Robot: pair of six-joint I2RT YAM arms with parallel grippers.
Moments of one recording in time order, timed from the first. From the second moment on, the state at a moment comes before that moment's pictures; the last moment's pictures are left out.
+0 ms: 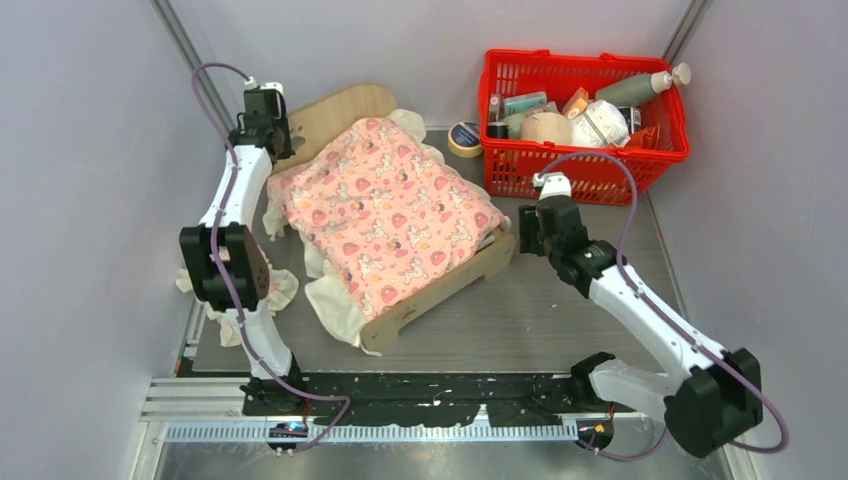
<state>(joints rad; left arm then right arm) 0.02 1.84 1.72 -0.54 -0.23 -0.01 0.43 1.03 0.82 -0.41 0.37 0.16</state>
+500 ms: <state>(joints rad) 0.13 2.01 1.94 -0.39 0.04 -0.06 0.44 1.38 0.83 -0.23 0.01 0.11</state>
